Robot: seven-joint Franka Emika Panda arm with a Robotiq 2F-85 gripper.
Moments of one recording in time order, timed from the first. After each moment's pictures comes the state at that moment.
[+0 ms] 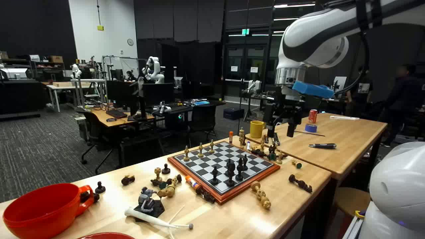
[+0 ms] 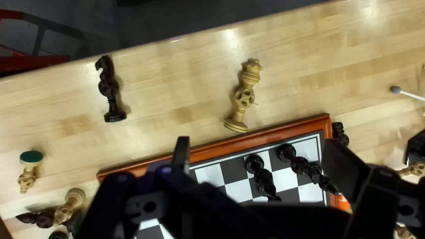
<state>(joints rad) -0.09 -0.79 -0.12 -2.64 0.04 1.80 0.05</state>
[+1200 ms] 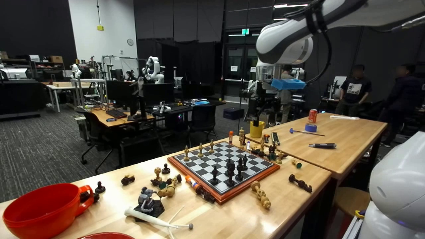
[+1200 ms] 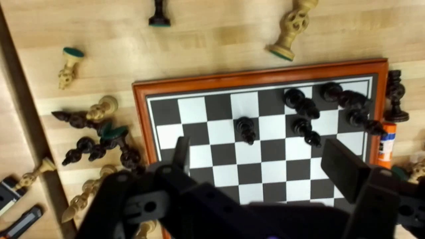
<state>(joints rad) -0.09 -0.45 -0.12 -2.38 -0.07 1.91 -0.05</state>
